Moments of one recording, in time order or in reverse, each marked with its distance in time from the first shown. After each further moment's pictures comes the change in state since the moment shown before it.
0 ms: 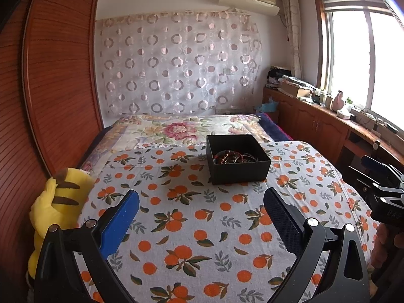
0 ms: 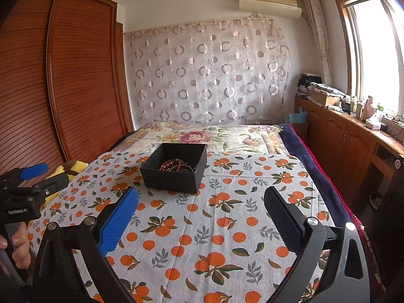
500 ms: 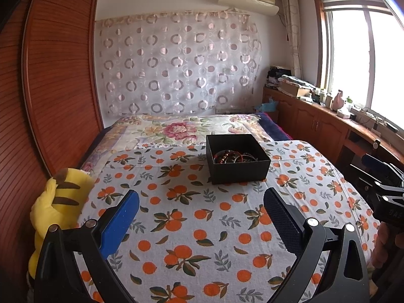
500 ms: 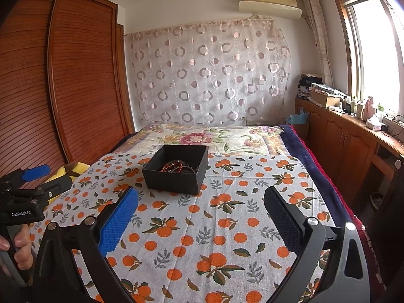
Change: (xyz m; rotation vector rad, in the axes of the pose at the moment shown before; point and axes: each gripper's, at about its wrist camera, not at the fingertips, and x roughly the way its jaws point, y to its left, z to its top) left arm -0.002 -0.001 0.002 0.004 0.000 0.003; right arm -0.001 0.001 -0.001 0.000 -0.006 0.000
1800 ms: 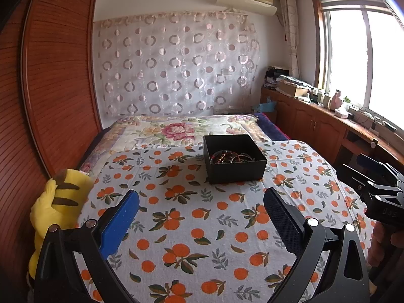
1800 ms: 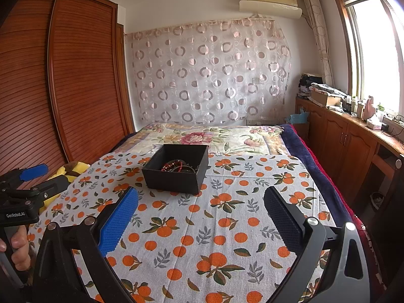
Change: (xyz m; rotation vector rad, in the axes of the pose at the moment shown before) left arm -0.002 -0.003 -0.001 0.000 -0.005 -0.006; right arm 0.000 0.002 -0.001 0.001 0.000 -0.001
